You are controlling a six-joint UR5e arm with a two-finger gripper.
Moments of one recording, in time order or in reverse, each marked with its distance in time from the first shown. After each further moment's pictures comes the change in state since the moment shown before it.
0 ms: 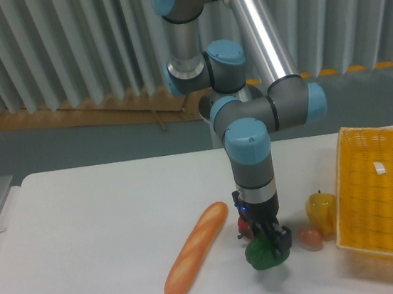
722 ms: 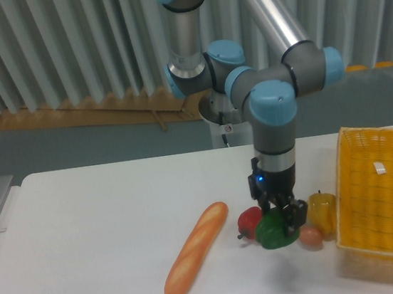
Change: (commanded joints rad) arm 0.022 0.045 0.000 -0.032 -0.155 0.000
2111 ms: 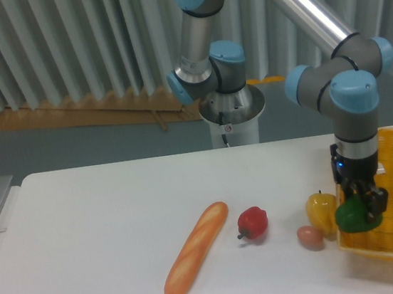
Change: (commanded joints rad) arm 0.276 0.086 -0.015 -0.053 -0.026 0.482
